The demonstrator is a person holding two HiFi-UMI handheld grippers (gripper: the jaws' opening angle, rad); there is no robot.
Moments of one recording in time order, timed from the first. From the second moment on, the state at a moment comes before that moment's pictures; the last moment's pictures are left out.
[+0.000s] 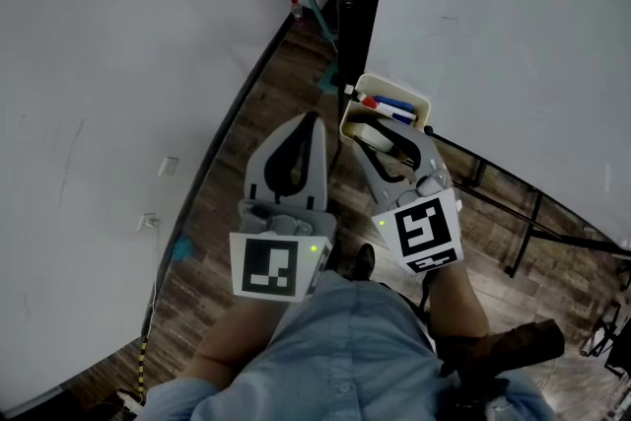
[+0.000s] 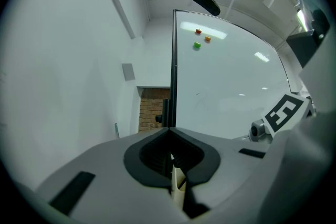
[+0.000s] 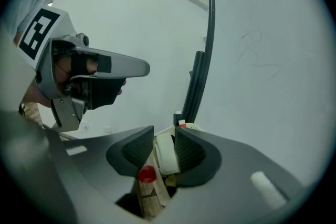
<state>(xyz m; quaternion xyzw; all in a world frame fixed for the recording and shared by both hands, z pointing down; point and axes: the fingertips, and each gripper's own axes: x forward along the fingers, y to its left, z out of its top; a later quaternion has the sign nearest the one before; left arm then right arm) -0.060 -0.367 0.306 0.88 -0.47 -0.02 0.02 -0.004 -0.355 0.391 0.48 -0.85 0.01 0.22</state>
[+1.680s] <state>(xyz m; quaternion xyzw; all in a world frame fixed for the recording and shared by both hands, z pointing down) -0.033 -0.256 0.232 0.88 -0.47 -0.07 -0.06 0.064 -0.255 0.237 0.56 -0.83 -0.09 0.00</state>
